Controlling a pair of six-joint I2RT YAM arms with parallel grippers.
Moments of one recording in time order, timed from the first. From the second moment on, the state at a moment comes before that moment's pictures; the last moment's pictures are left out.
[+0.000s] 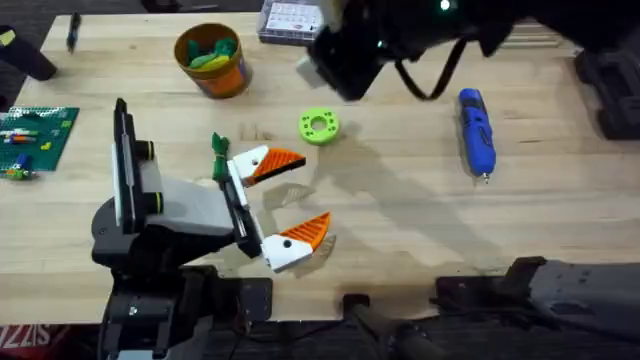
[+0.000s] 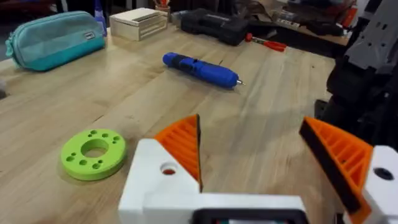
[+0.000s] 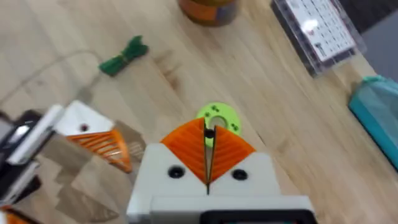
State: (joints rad) left arm 0.02 0.01 0.01 -0.13 1.18 -0.03; right arm 0.82 1.51 1.57 -0.88 0.02 -0.18
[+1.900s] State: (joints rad) left arm 0.02 0.01 0.01 -0.13 1.18 -0.03; right arm 1.13 1.70 1.72 -1.03 0.02 -0.14
